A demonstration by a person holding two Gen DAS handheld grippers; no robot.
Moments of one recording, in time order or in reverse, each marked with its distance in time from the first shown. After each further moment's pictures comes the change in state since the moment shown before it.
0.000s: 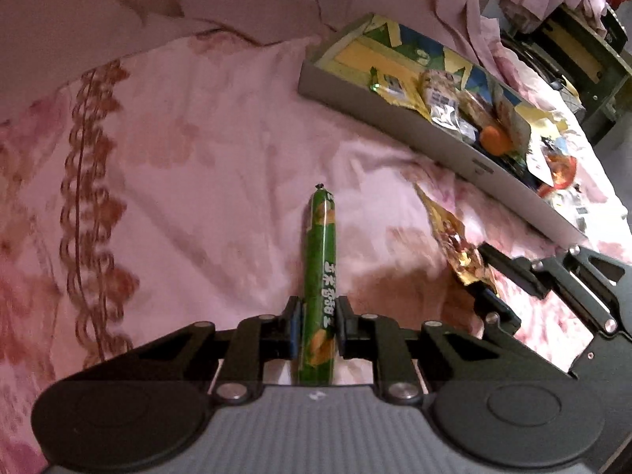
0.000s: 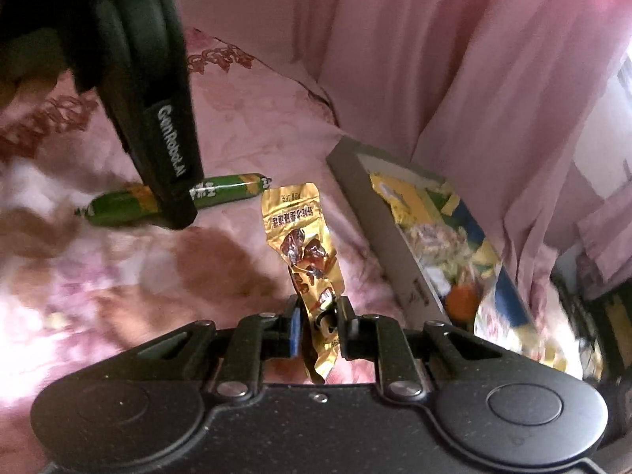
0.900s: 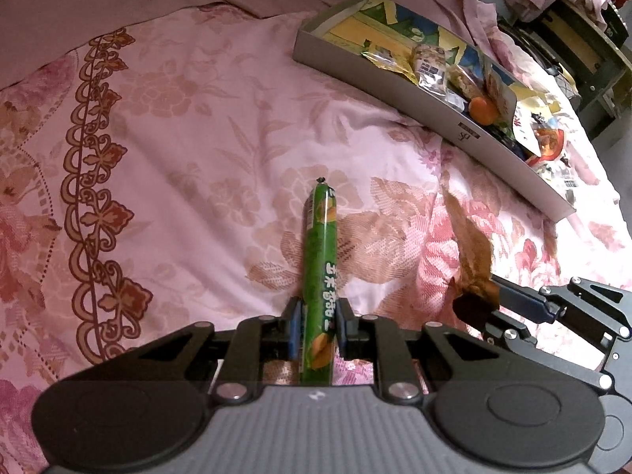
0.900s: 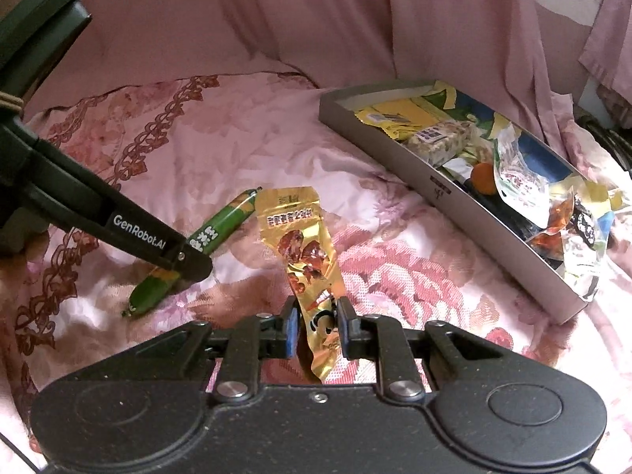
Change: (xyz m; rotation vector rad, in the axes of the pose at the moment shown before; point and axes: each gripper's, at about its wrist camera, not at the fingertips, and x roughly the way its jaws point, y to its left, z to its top) left arm -0.003 -0.006 -0.023 -0.018 0.043 -0.013; right arm -0.033 -0.029 -0.017 0.469 0.118 0.211
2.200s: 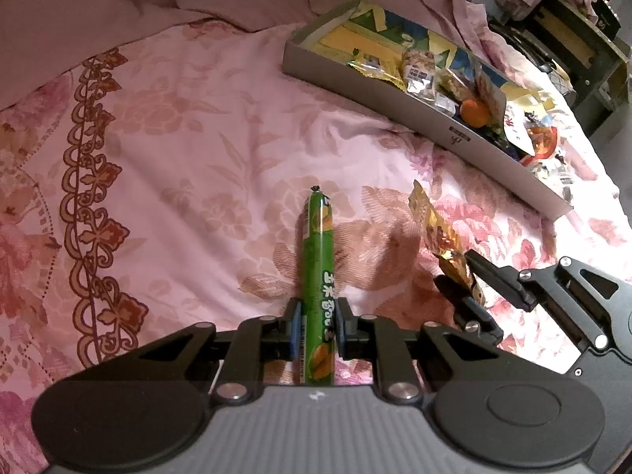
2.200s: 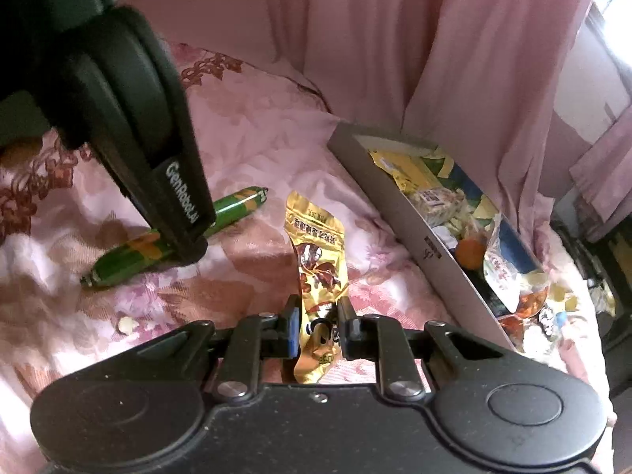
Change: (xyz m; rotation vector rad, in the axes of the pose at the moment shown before) left arm -0.004 -0.008 0.001 0.039 -0.037 0.016; right arm 0.017 0.044 -0.011 -0.339 -0.103 -0.229
